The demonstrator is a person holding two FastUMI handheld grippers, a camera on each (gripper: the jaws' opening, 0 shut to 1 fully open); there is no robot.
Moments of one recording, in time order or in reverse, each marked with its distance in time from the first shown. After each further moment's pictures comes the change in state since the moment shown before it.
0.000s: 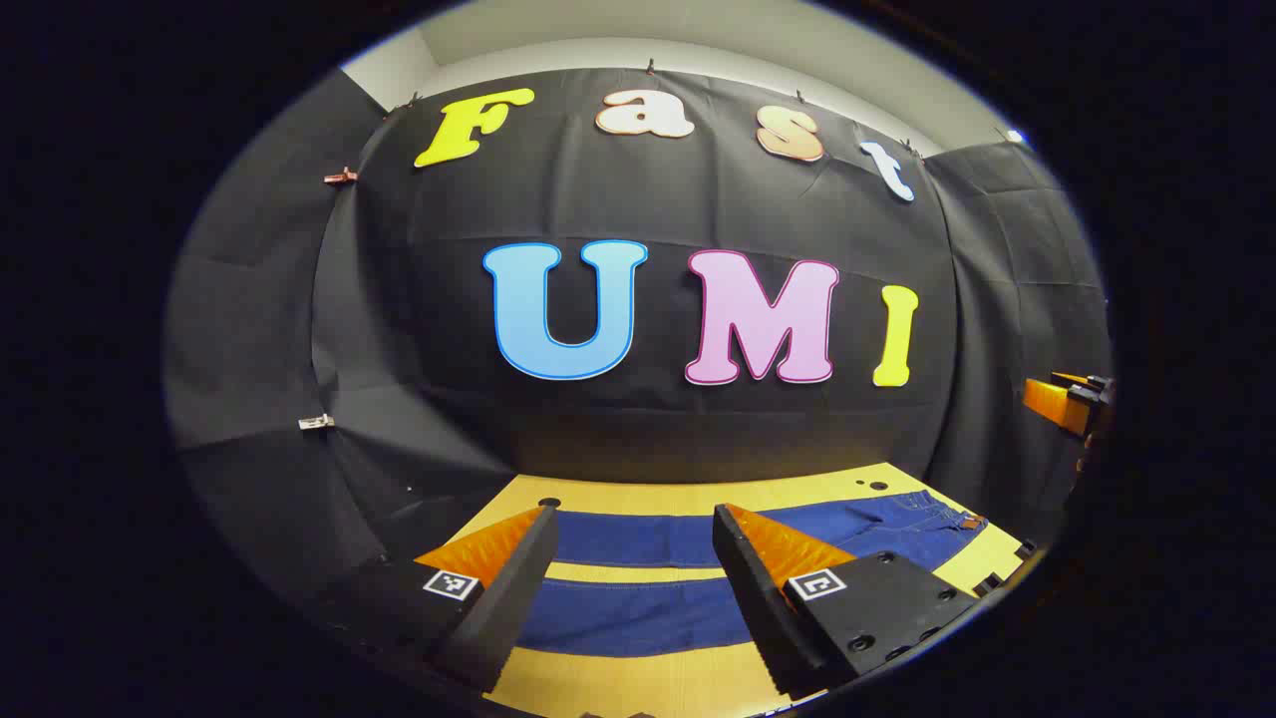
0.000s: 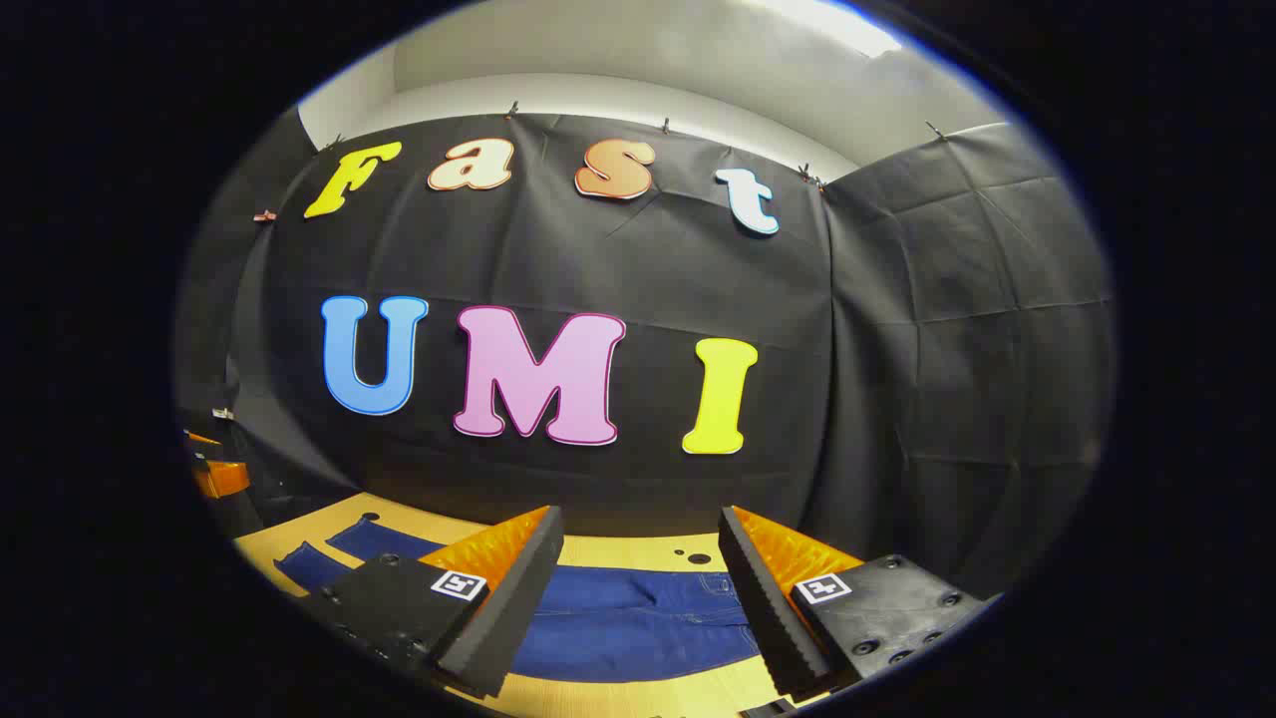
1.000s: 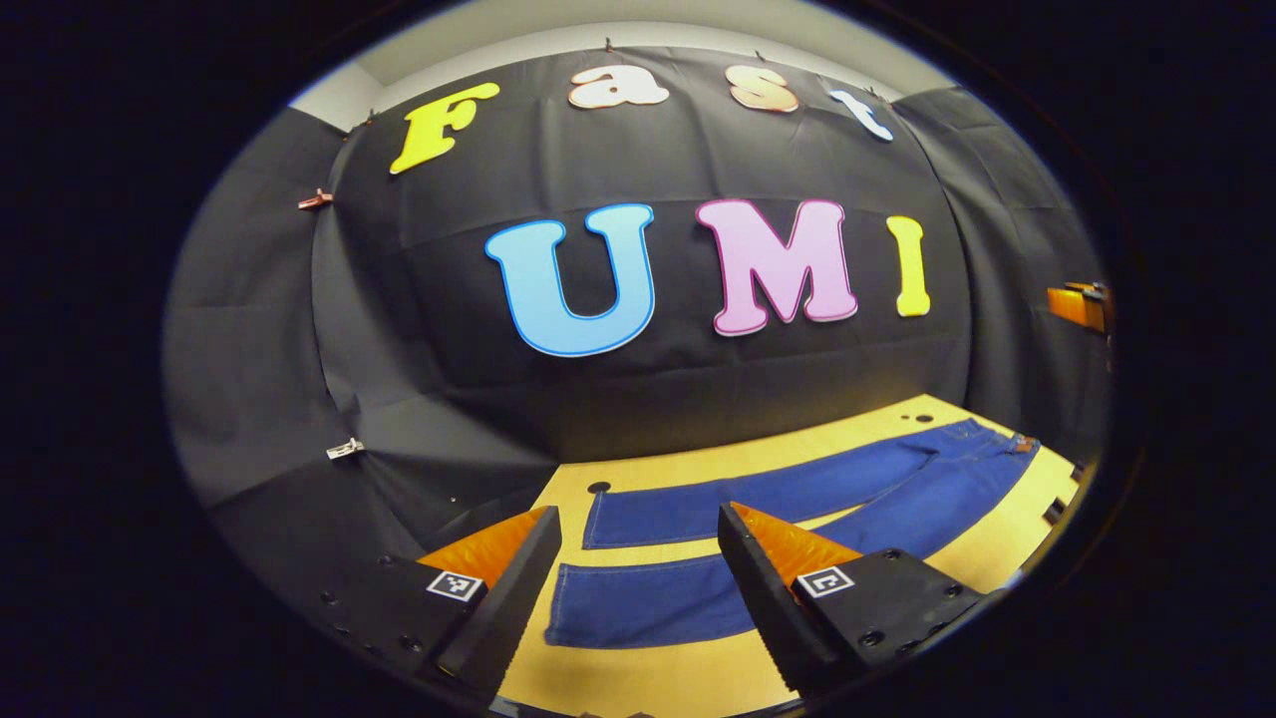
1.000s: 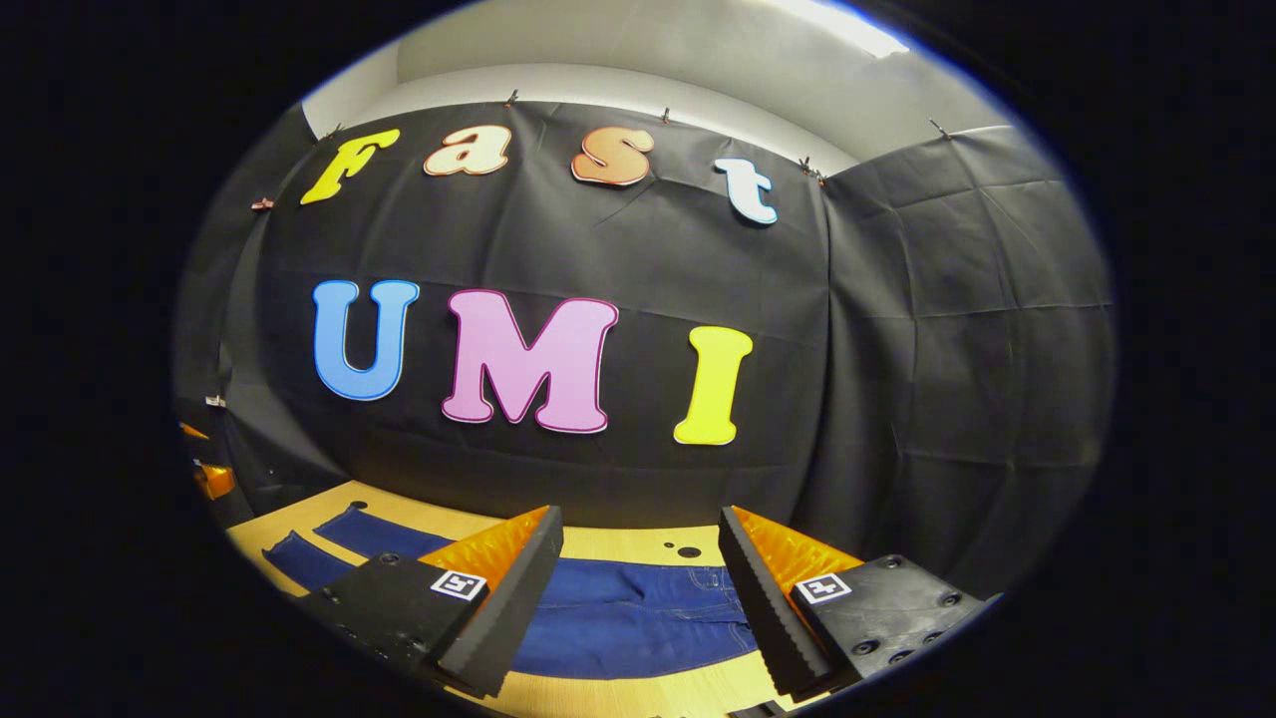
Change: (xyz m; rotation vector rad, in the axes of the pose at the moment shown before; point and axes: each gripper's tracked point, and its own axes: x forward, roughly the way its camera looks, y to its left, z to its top) left arm 0.022 0.074 -0.046 0.233 0.096 0.027; right arm 0.010 -0.009 -0.012 -0.023 0.031 -0.013
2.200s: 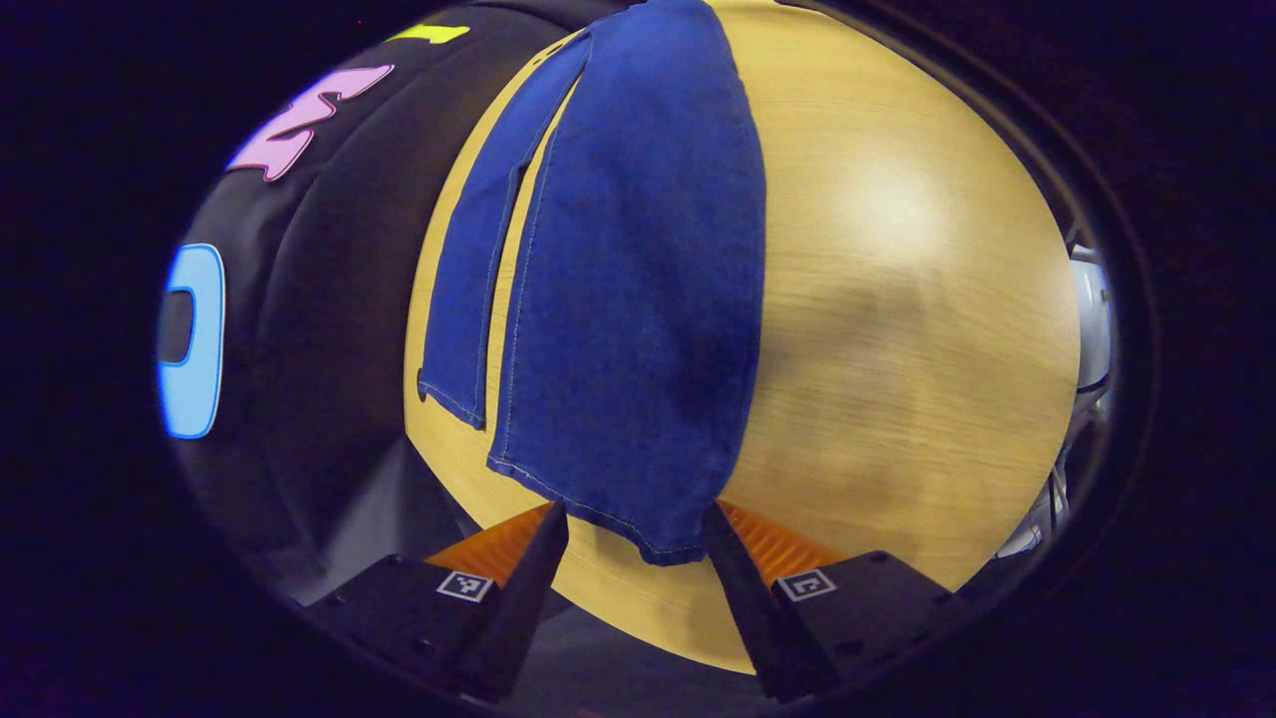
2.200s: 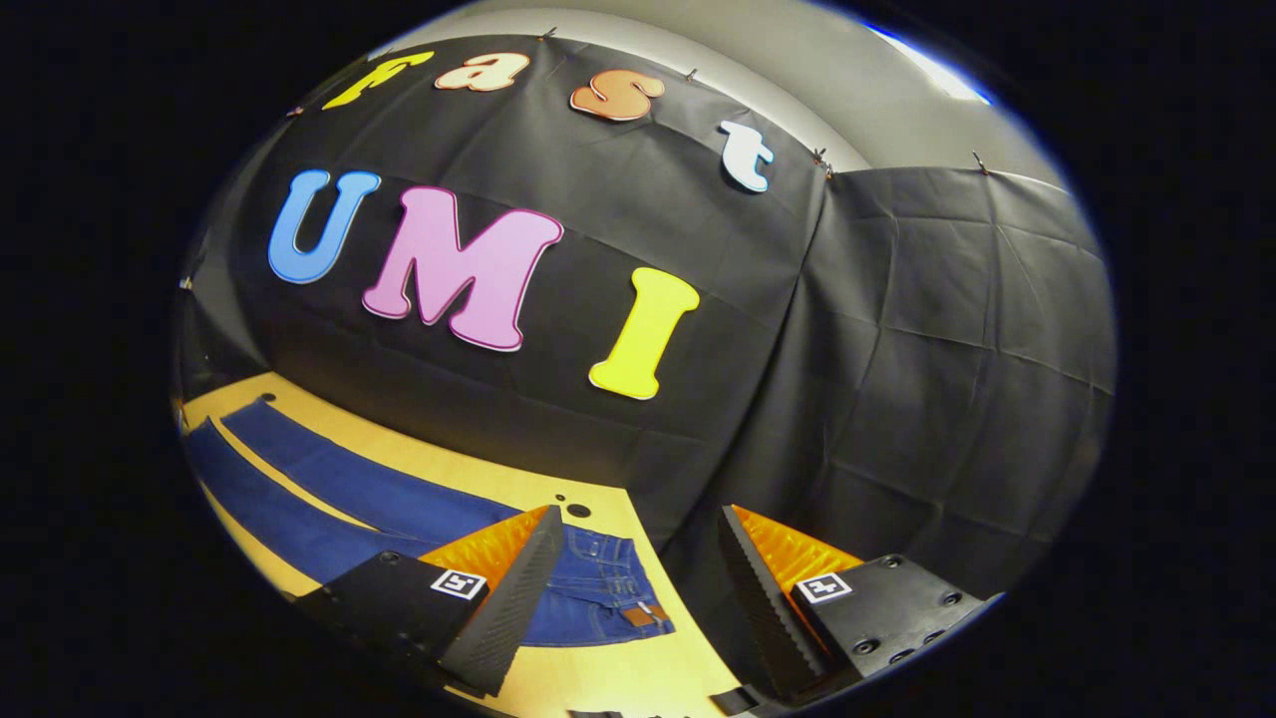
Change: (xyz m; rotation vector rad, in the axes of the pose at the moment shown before) left arm 0.126 0.073 -0.286 1.178 0.608 -0.558; right arm 0.040 -0.124 -0.057 -0.290 0.147 -0.144
